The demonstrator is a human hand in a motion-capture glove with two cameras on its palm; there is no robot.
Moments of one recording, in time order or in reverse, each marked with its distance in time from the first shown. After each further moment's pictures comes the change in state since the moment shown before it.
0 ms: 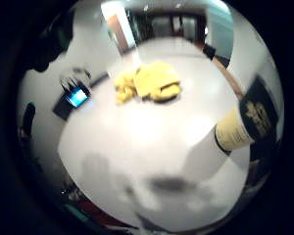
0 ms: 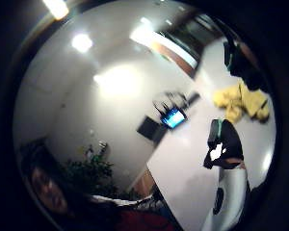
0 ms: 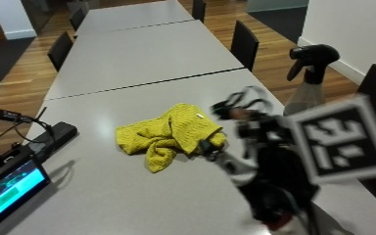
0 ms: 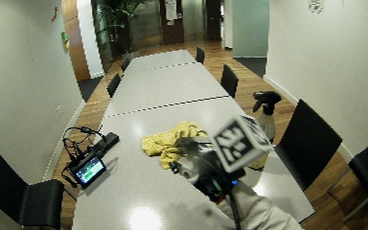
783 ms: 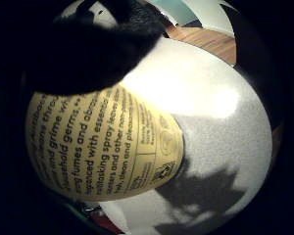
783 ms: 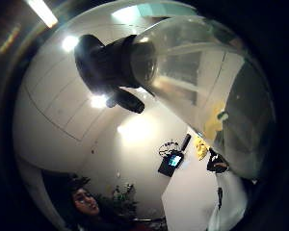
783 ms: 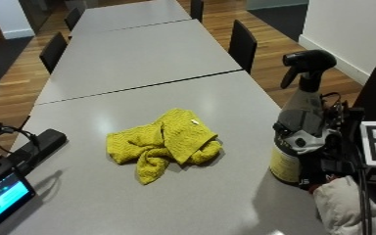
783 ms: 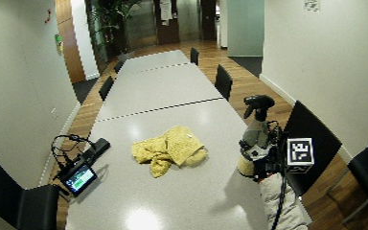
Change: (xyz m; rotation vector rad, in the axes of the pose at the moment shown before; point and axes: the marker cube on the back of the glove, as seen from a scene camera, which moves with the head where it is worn) arm 0.160 0.057 -0.003 0.306 -0.598 0.655
